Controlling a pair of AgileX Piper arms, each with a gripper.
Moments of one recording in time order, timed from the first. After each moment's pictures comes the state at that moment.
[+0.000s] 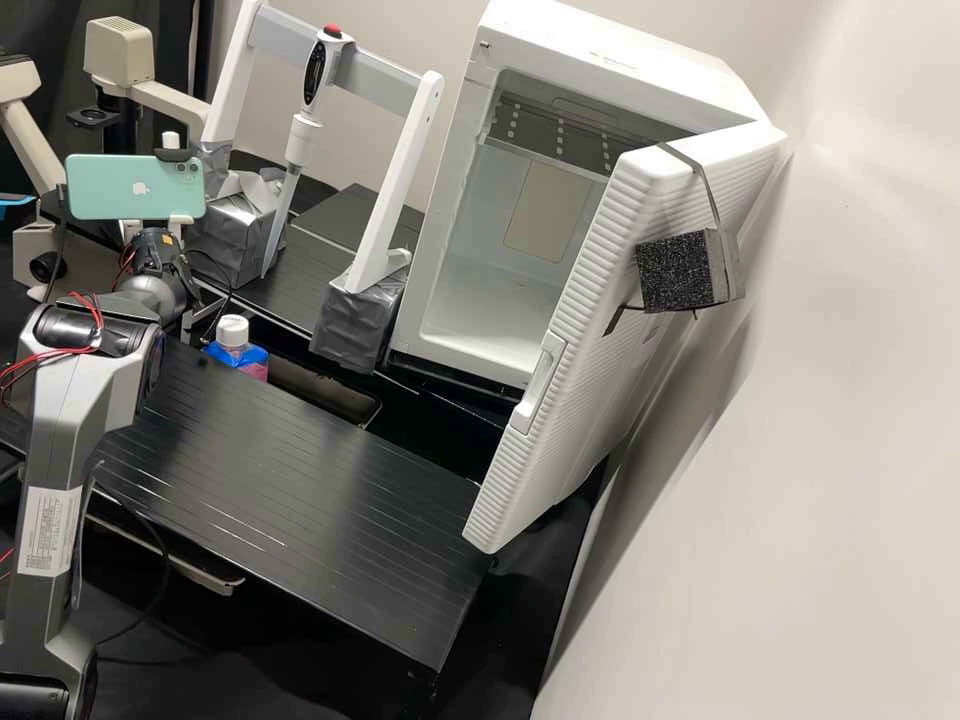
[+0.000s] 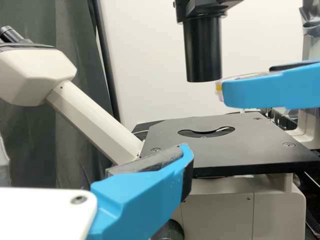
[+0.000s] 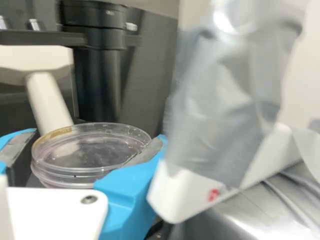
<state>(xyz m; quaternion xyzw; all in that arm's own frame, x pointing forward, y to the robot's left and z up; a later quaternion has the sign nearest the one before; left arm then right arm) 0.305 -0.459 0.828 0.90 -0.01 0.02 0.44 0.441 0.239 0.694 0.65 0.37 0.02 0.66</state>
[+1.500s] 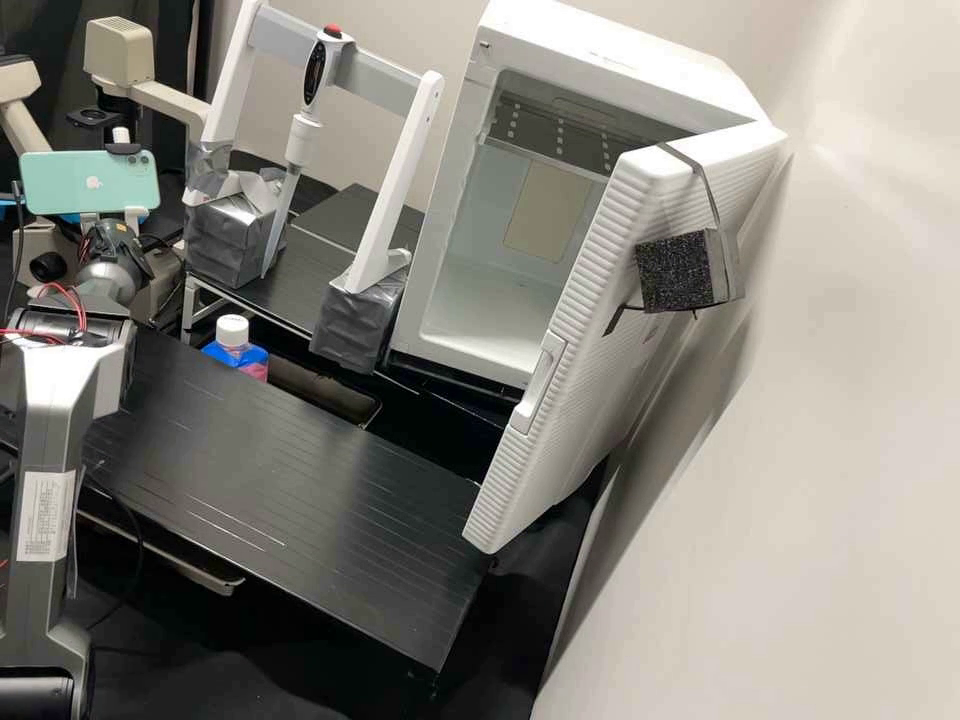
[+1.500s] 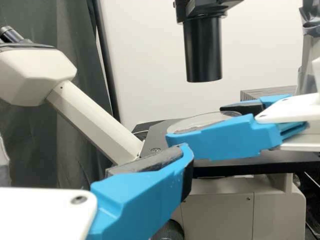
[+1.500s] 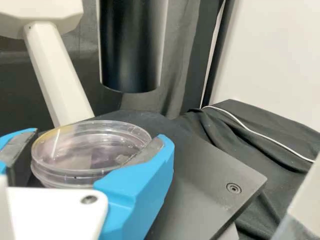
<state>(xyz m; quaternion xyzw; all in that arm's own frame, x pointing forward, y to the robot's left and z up) 0.305 -0.459 0.828 0.90 -0.01 0.02 0.44 0.448 0.271 0.632 0.61 0.37 -0.03 0.70</state>
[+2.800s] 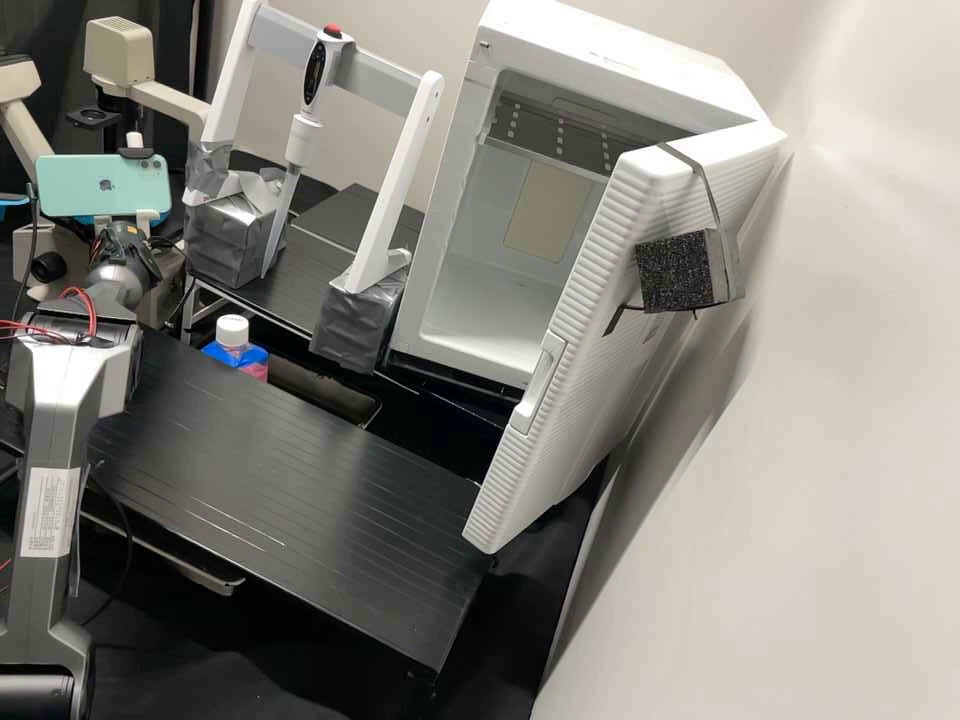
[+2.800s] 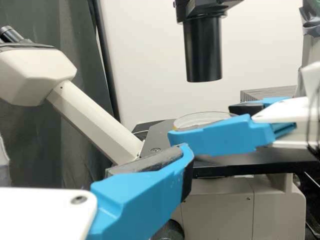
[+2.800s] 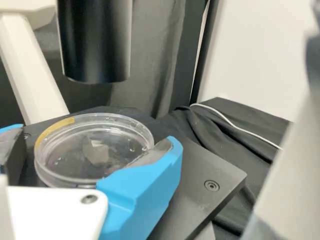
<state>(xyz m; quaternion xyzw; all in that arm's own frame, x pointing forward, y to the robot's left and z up) 0.305 -0.459 0.828 0.90 -0.01 0.02 0.44 0.459 0.260 0.629 0.61 0.36 -0.04 0.70</state>
